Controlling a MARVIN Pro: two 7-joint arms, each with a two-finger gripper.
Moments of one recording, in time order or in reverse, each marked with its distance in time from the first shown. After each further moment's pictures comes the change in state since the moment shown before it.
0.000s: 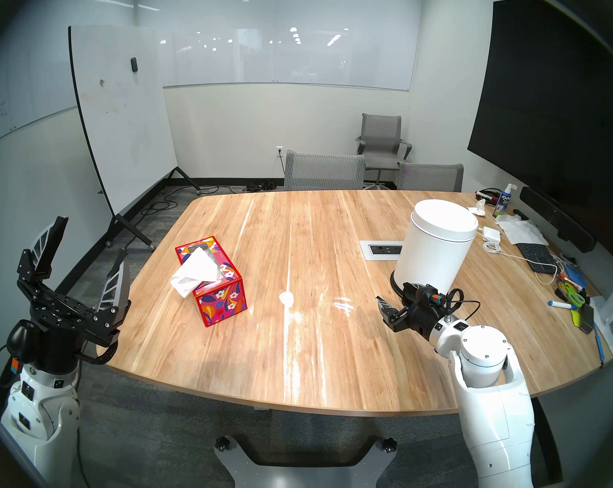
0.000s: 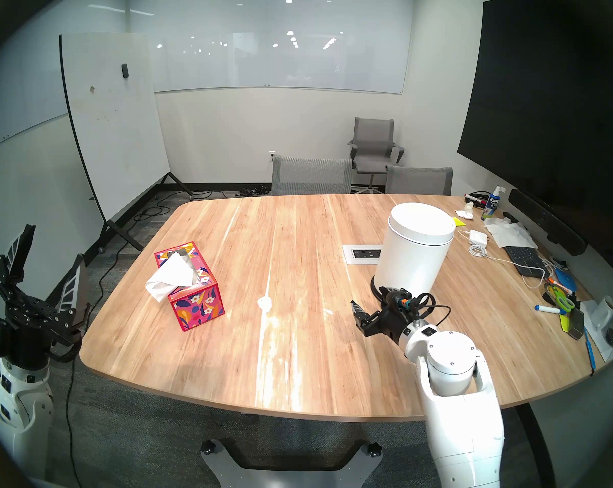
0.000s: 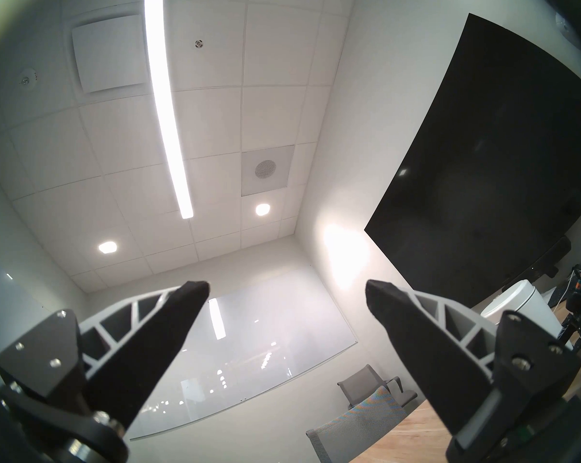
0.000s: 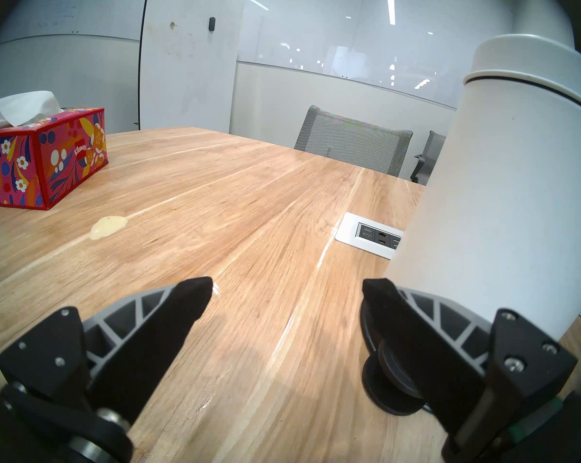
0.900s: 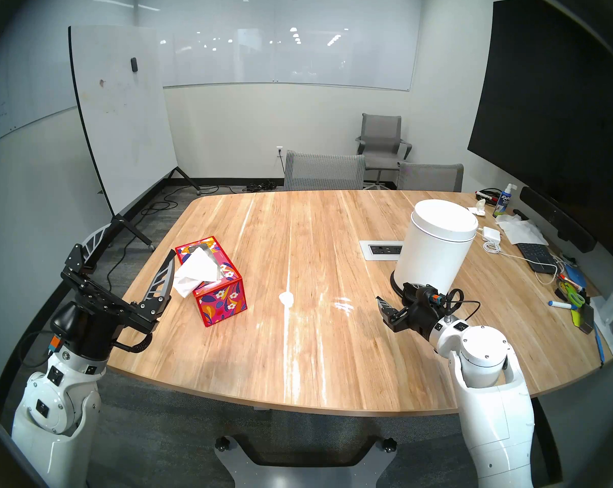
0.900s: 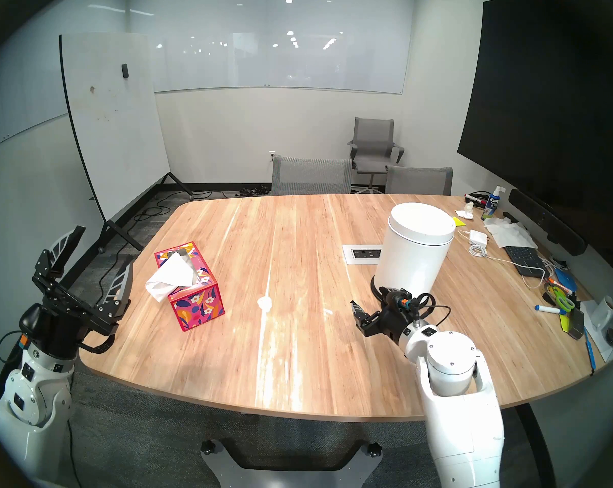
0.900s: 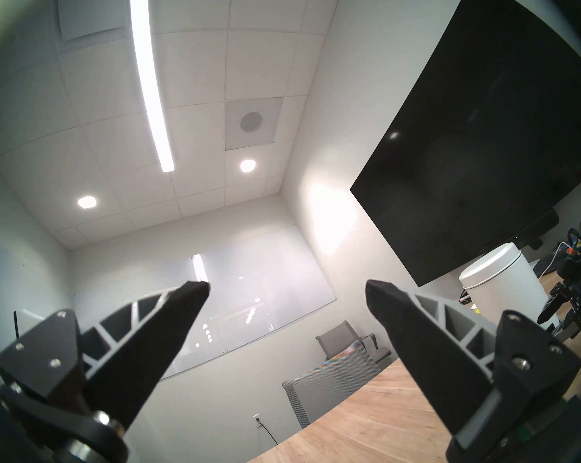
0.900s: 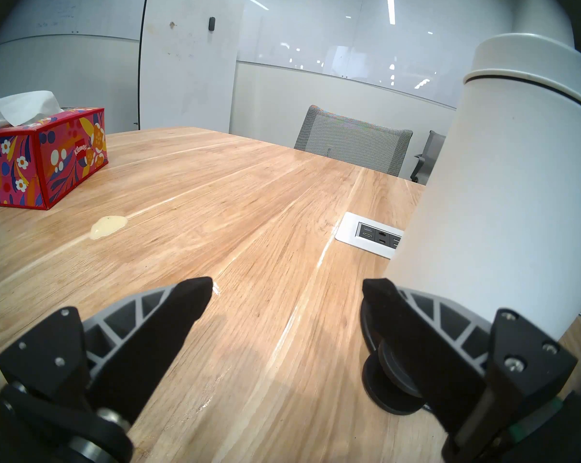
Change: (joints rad) left arm -0.115 0.000 0.111 0.036 0.161 0.222 0.057; right arm 0.000 0.000 0.000 0.000 0.000 0.000 0.000
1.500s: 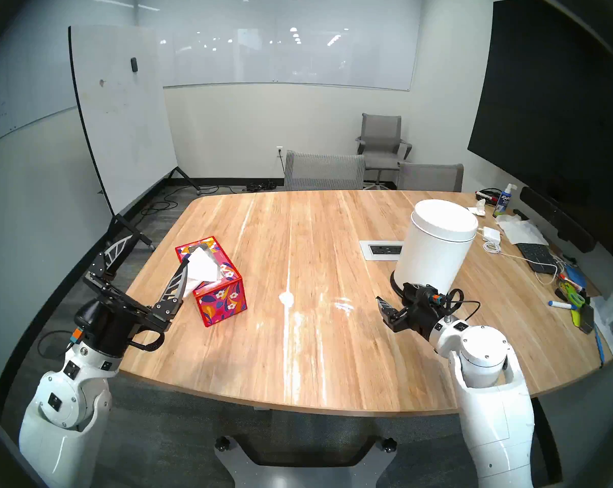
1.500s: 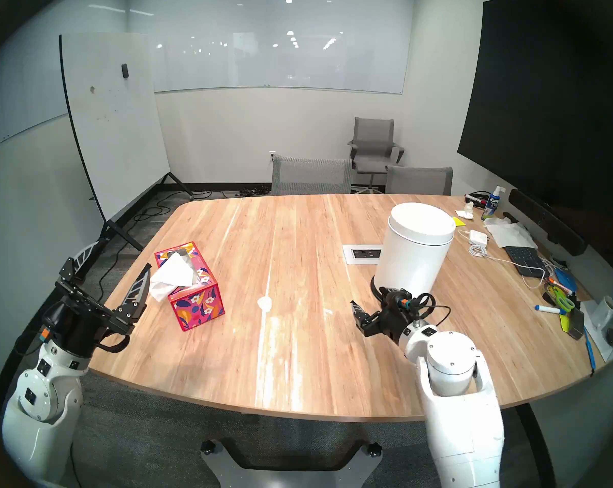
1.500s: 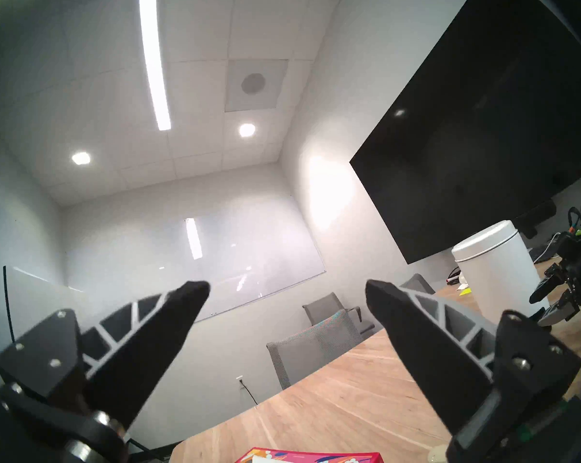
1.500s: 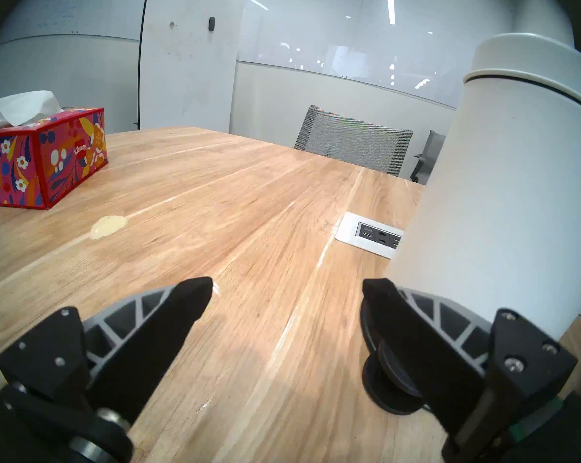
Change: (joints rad) left arm -0.064 0.030 0.078 0.084 0.003 0.110 0.015; right arm 0.000 0.000 0.000 0.000 0.000 0.000 0.000
